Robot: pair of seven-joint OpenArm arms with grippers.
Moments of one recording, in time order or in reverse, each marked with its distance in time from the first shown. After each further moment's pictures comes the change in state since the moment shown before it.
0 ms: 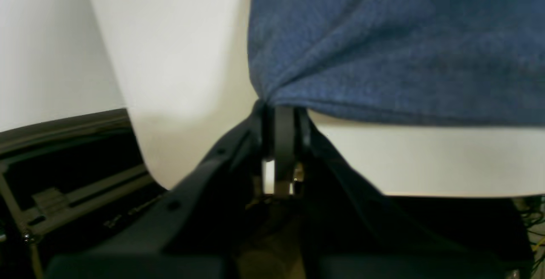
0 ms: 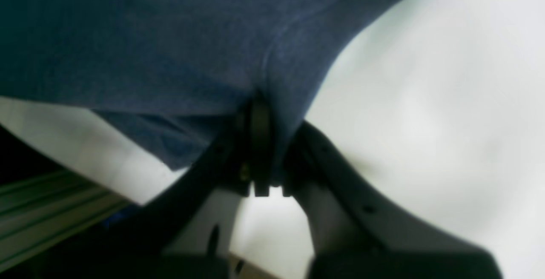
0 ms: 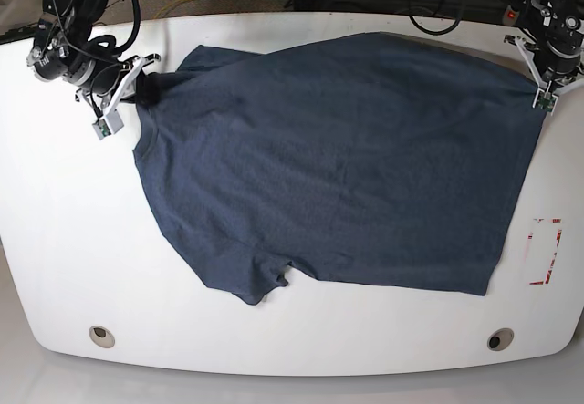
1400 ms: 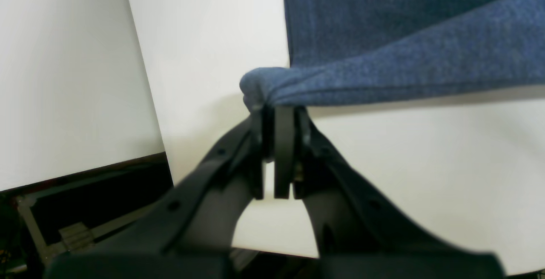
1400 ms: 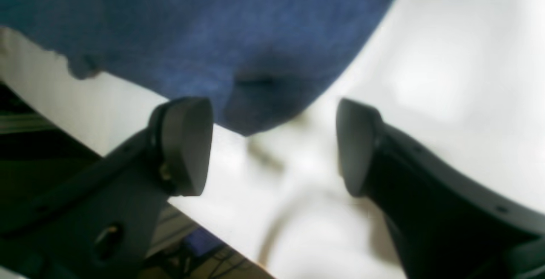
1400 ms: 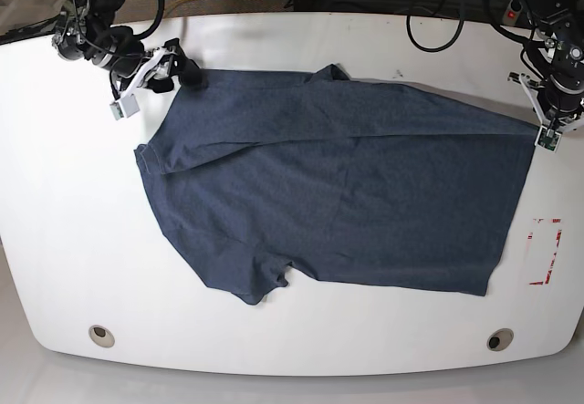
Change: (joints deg) left arm -8.8 -3.0 3.7 -1.1 0.9 0.0 -0.1; right arm -1.6 -6.5 0.9 -9.3 8.0 -0.2 1.3
